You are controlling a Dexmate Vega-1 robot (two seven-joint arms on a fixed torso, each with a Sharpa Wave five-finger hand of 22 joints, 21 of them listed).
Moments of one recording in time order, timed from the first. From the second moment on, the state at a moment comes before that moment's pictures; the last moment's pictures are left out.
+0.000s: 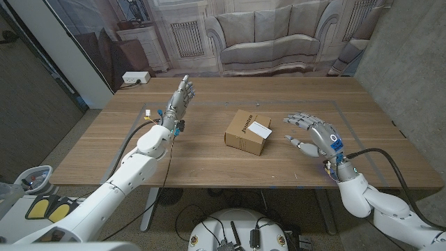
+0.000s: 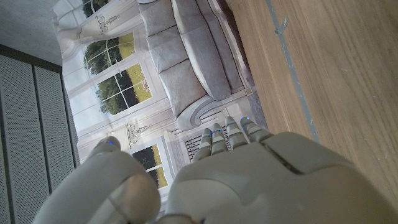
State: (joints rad) left arm 0.98 0.58 0.35 -1.64 -0.61 -0.19 0.14; left_hand 0.39 -0.03 0.11 0.11 0.41 0.02 0.03 0.20 0.19 0.04 -0.03 0.21 0.19 -0.02 -0.01 0.19 0.18 -0.08 -0.04 0.20 0.18; right arm -1.36 -0.93 -0.34 -1.76 -0.78 0.18 -0.95; right_hand 0.83 -0.06 0.34 -0.14 0.26 0.63 -0.22 0.24 0.20 0.55 -0.21 0.25 0.18 0.50 -0.05 0.20 0.18 0.52 -0.05 0.23 0.19
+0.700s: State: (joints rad) left arm 0.99 0.58 0.34 -1.65 -0.61 -0.20 0.14; left_hand 0.39 -0.03 0.11 0.10 0.41 0.02 0.03 0.20 0.19 0.04 -0.03 0.21 0.19 -0.02 -0.01 0.19 0.18 -0.08 -0.04 0.20 0.18; right arm -1.31 -0.97 -0.41 -1.77 -0.78 0.13 -0.91; right_hand 0.83 -0.06 0.34 -0.13 0.26 0.65 -0.22 0.24 0.20 0.55 -0.21 0.25 0.18 0.50 -0.05 0.20 0.18 0.52 -0.05 0.23 0.19
